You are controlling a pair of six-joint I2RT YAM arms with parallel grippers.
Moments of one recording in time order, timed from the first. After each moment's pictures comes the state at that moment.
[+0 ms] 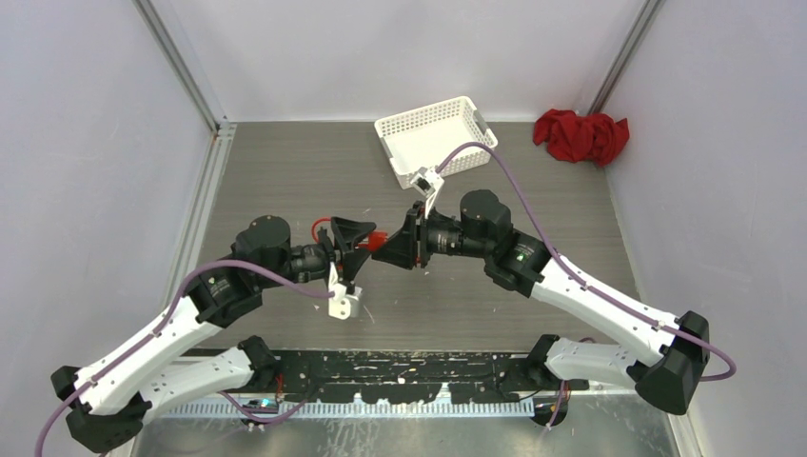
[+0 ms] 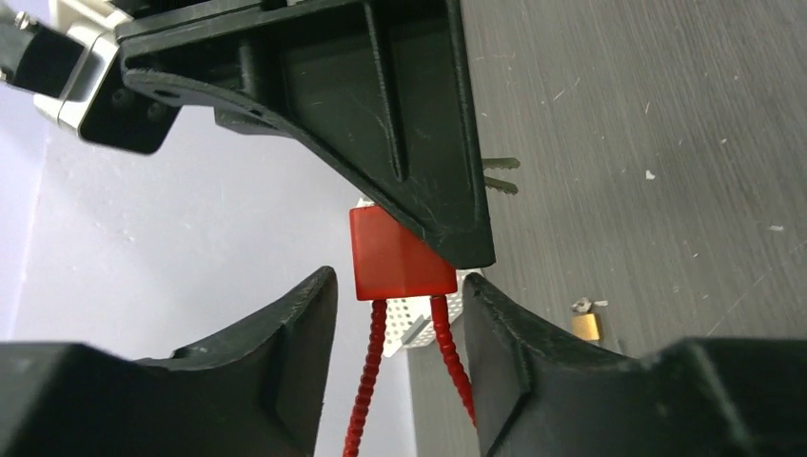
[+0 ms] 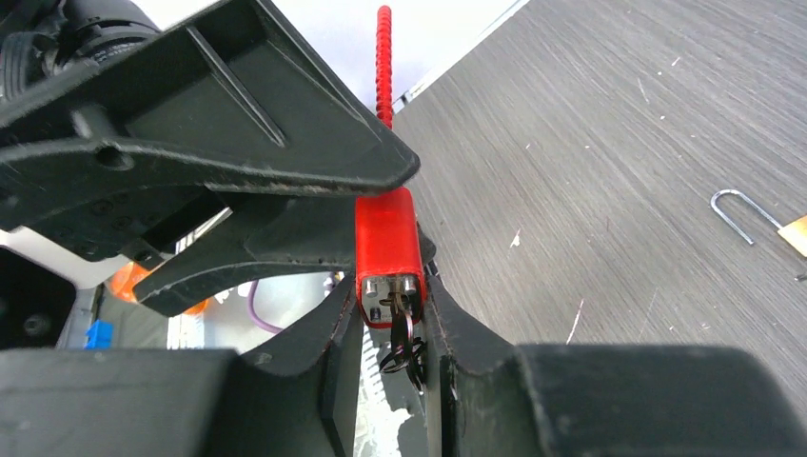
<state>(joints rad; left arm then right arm) -0.88 0.80 0.96 -0.41 0.37 1.24 0.87 1.10 0.98 -0.04 -0.44 0.55</state>
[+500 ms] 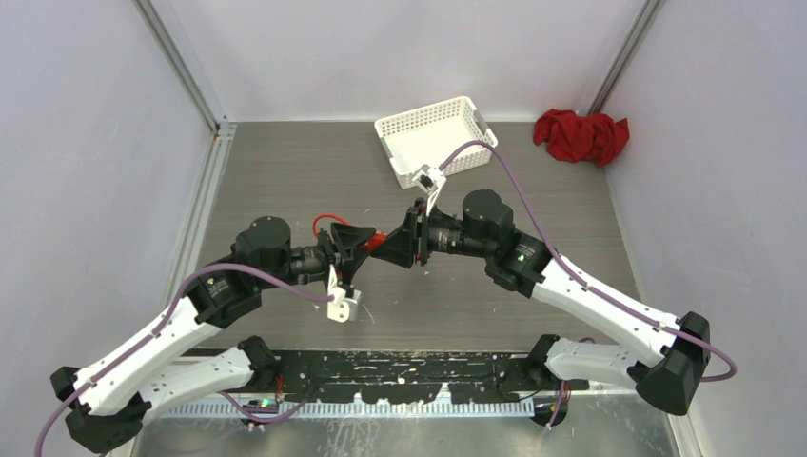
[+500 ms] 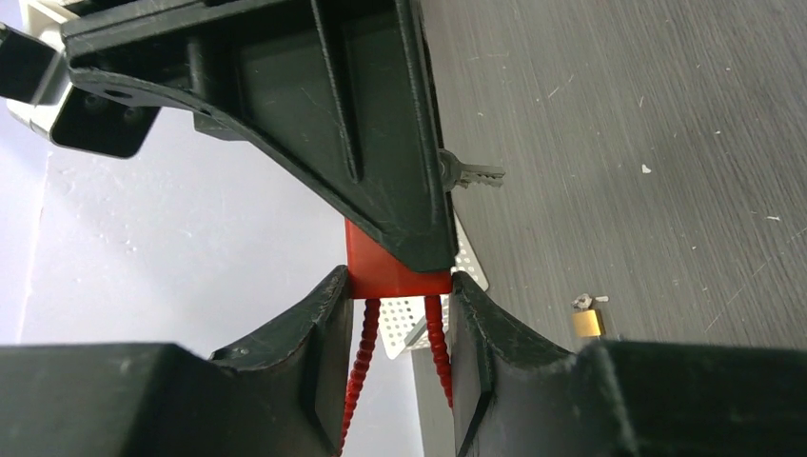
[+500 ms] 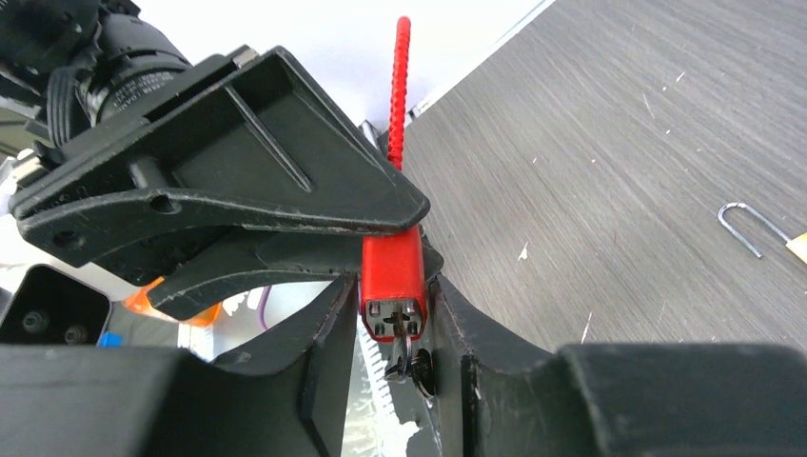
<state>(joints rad) -0.88 0.79 0.96 -0.44 0.38 1.28 0.87 1.10 0.98 -0.02 -0.46 0.57</state>
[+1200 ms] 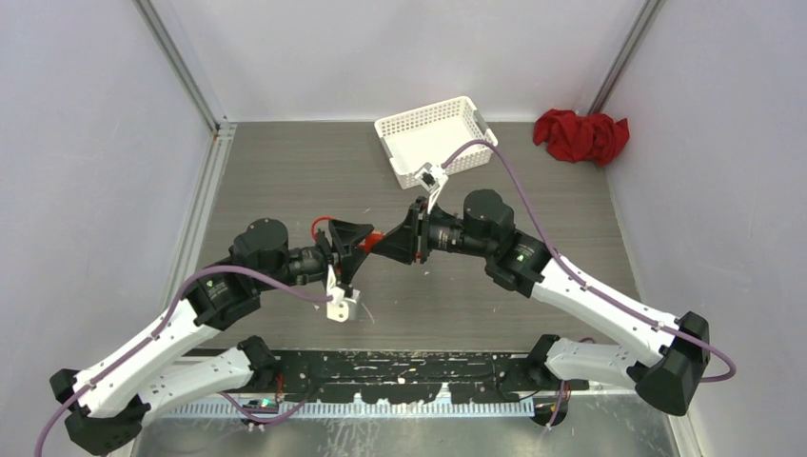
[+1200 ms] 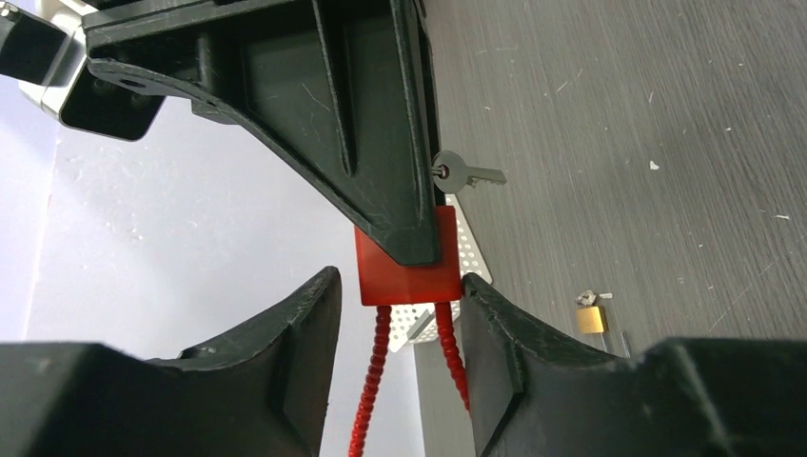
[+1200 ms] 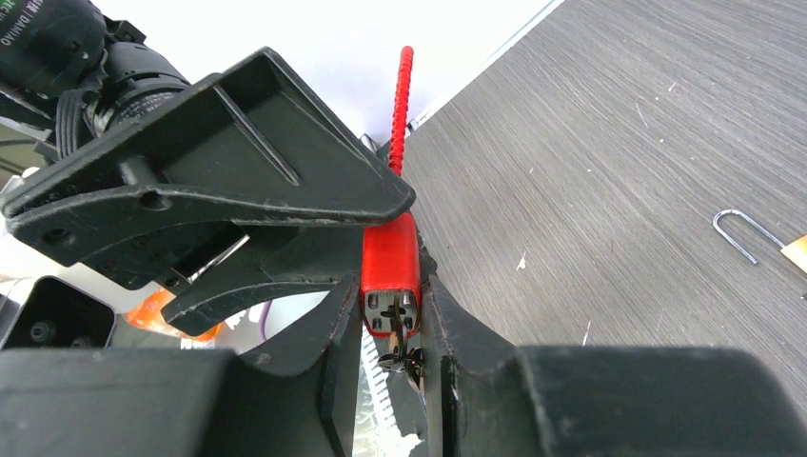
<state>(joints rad) -0.88 0.77 0.94 -0.42 0.36 1.28 0.87 1.09 0.97 0.02 -0.43 0.60</state>
